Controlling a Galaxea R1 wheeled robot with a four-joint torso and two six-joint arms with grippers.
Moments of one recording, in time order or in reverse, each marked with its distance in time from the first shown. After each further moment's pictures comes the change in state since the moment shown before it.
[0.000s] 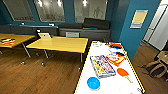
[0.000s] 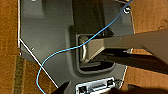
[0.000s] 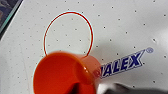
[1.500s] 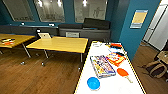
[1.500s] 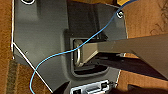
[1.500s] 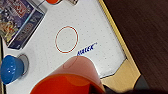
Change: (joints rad) left arm 0.000 -0.051 0.106 0.009 -0.020 0.001; right arm 0.006 -0.668 0.677 0.000 0.023 -0.038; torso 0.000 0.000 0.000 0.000
